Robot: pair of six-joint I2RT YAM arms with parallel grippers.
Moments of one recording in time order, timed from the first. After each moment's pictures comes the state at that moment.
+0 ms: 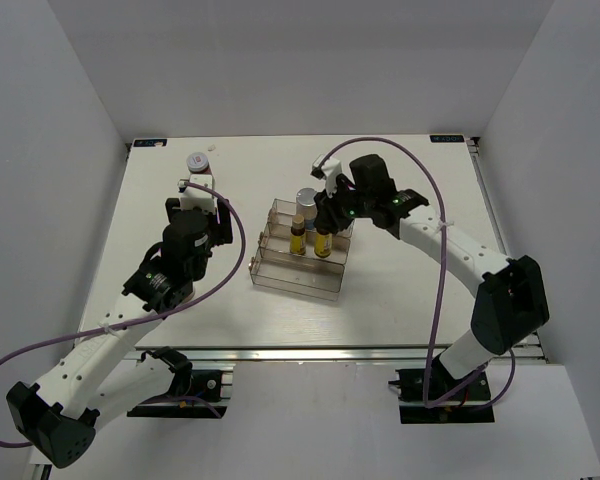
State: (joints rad) left arm -0.58 0.88 0.87 -0.28 -0.58 -0.11; right arm 0.60 1.55 1.28 -0.37 -0.42 -0.21
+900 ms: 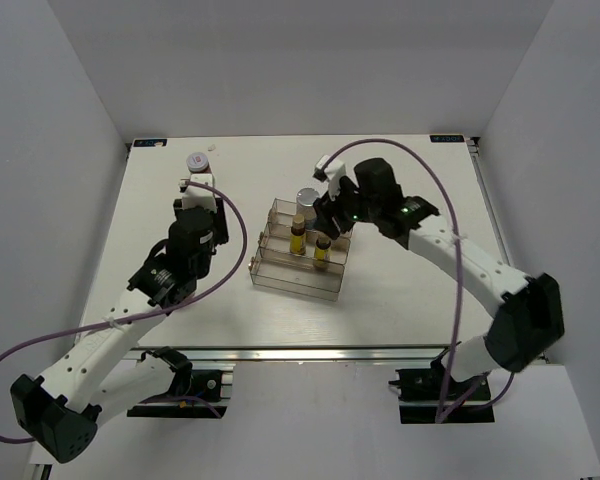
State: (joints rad) left arm -0.58 0.91 0.87 -0.29 -0.61 -0.15; right arm 0.64 1.49 1.24 -0.36 -0.34 -0.21
